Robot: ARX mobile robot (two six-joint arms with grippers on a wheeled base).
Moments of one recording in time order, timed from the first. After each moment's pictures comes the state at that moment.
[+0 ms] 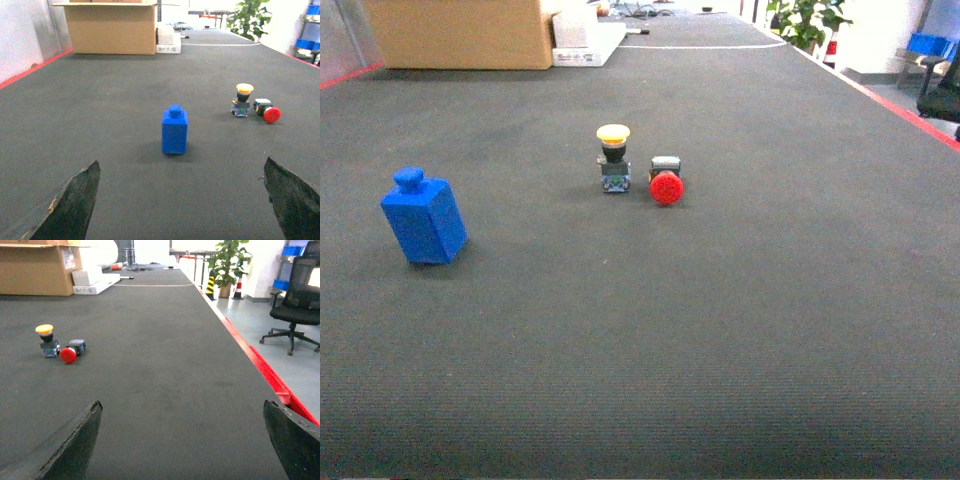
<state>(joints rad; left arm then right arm) 0.00 0.01 0.01 0.00 0.00 0.00 0.00 0.01 0.01 0.00 0.00 0.00</state>
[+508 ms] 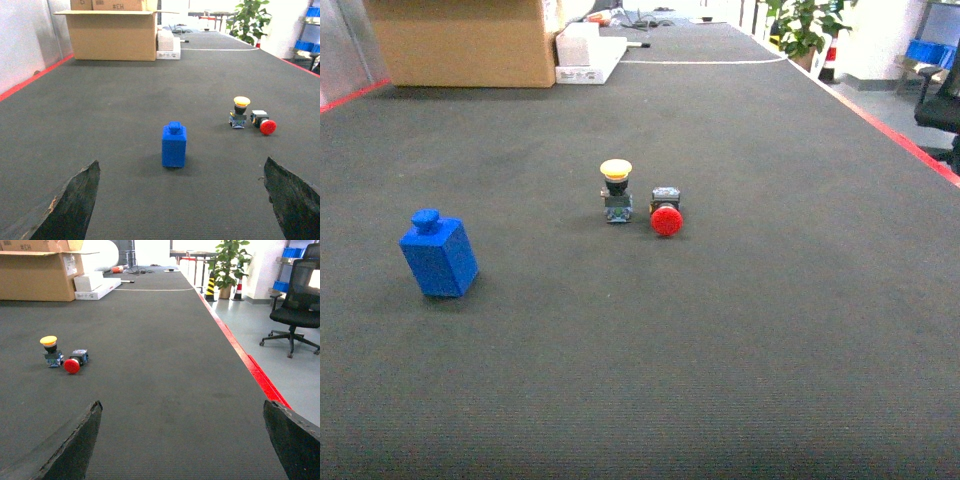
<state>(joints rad) 0.00 0.01 0.01 0.00 0.00 0.00 0.00 0.01 0.01 -0.01 0.00 0.00</state>
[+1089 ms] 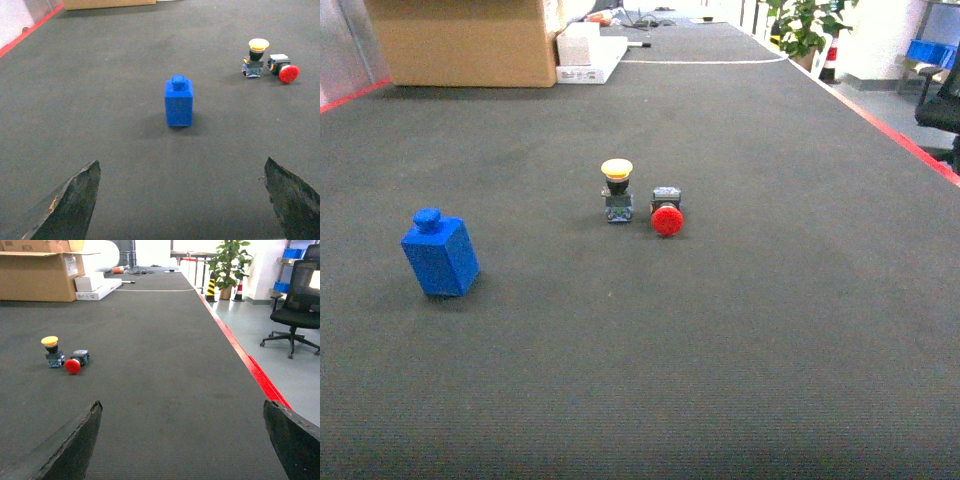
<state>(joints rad) -0.09 0.45 0.09 0.13 -0.10 0.06 0.00 0.01 0.01 0.00 0.00 0.00</state>
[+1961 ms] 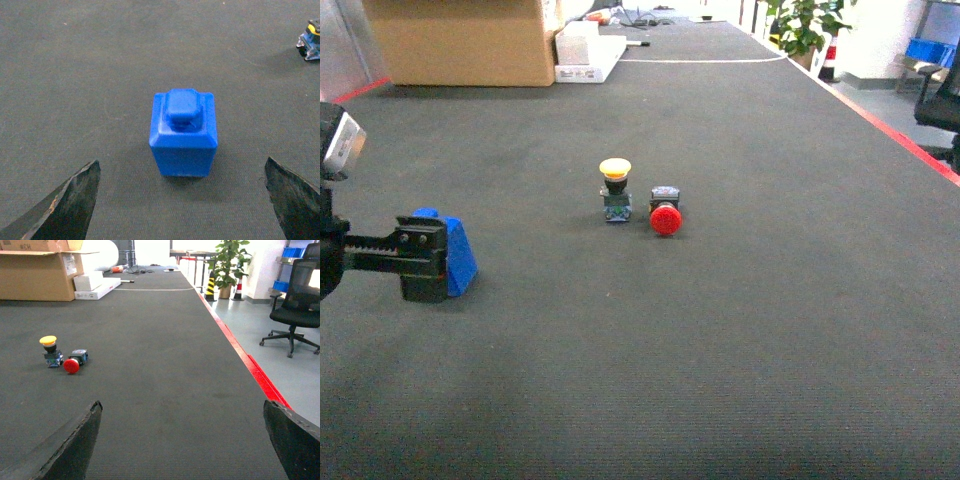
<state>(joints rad) -0.08 1.78 0.64 0.71 -0.11 0.06 0.00 0.01 0.01 -0.01 0.00 0.00</state>
